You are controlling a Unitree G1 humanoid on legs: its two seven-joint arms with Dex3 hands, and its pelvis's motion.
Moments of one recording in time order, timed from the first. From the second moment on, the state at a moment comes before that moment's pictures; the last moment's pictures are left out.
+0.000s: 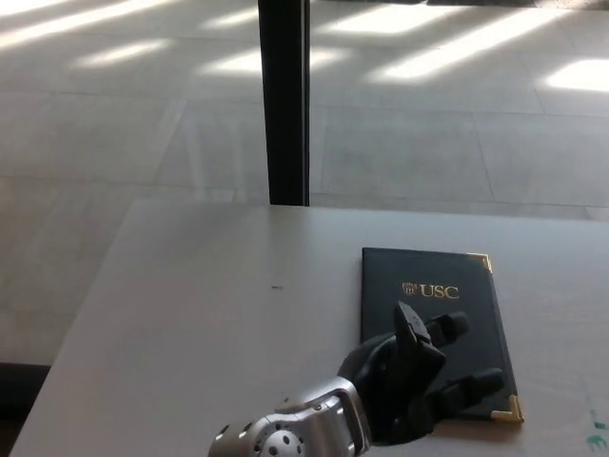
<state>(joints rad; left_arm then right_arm) -0.44 -0.19 -0.16 0.22 -0.69 0.67 -0.04 0.29 -0.38 -0.66 0.33 0.48 0.27 0.24</state>
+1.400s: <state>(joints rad) -0.01 0.51 0.86 0.34 -0.87 0.61 -0.14 0.29 -0.41 -0.68 0.35 0.48 0.27 0.24</state>
